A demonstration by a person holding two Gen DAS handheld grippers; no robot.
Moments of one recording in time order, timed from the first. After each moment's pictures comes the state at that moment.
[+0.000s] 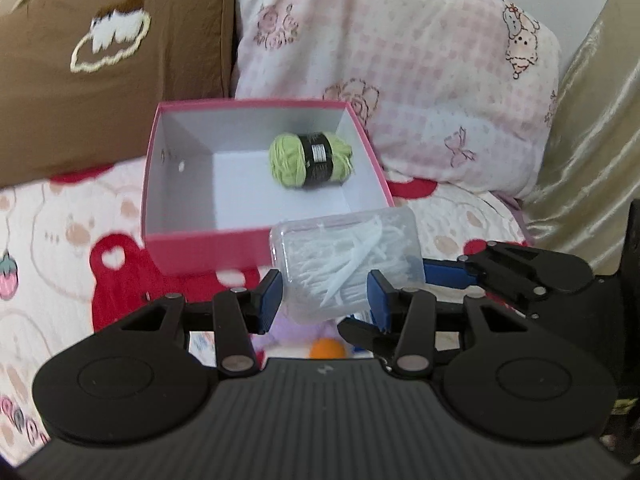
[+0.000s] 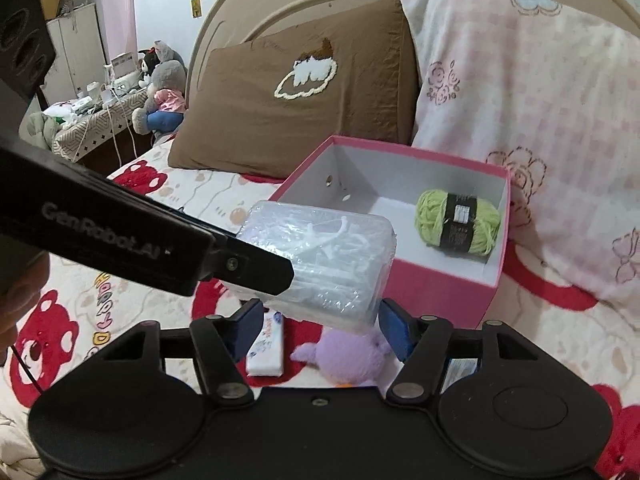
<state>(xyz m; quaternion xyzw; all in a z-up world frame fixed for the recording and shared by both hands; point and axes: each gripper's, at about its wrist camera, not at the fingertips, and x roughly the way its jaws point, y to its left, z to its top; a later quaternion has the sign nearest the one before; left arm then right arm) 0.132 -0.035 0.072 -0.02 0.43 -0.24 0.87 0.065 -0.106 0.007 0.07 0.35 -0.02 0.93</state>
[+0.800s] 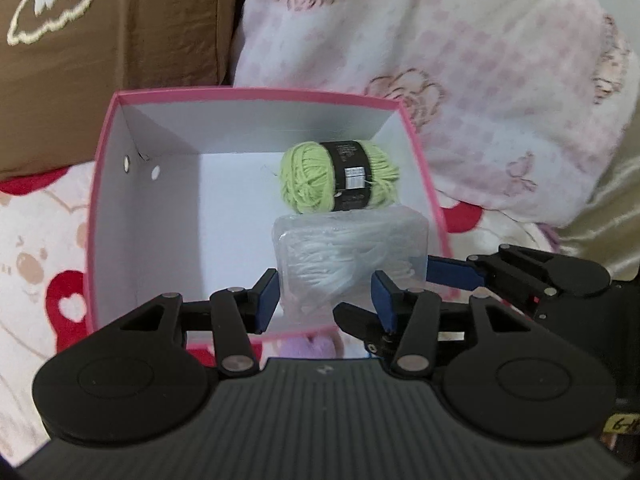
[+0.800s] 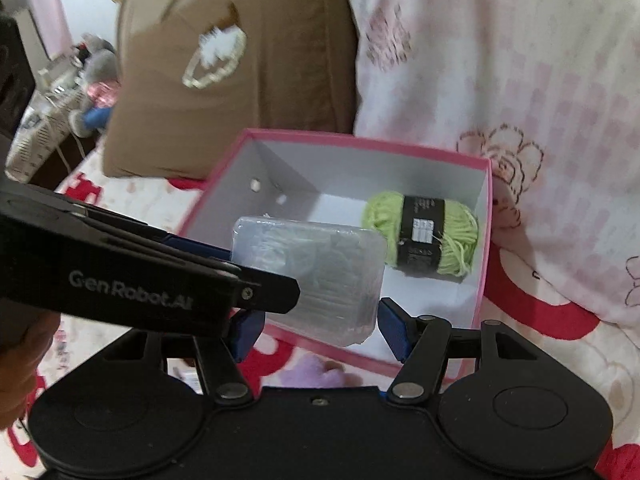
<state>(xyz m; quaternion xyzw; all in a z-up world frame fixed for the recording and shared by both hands) 0.290 -0.075 0.015 -0.05 0.52 -0.22 0.82 0.192 -0.188 -0.019 0.12 0.44 -0.07 0.89</state>
